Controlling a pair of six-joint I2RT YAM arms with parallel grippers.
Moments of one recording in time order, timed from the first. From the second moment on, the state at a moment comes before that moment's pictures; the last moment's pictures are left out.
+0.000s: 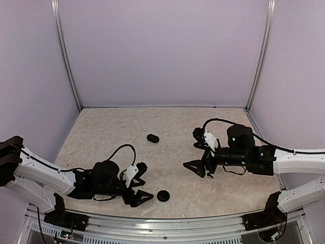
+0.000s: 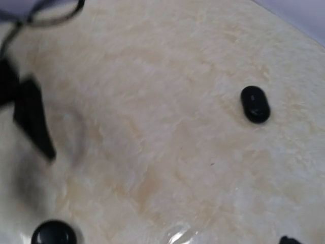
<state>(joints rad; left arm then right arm) -1.12 1.36 0.37 0.46 0.08 -0.20 0.92 1.14 0.64 0.09 -0.14 -0.11</state>
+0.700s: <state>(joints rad) -1.17 1.71 0.46 0.65 0.15 0.09 0.84 1.19 0.64 0.12 -0.29 0.16</state>
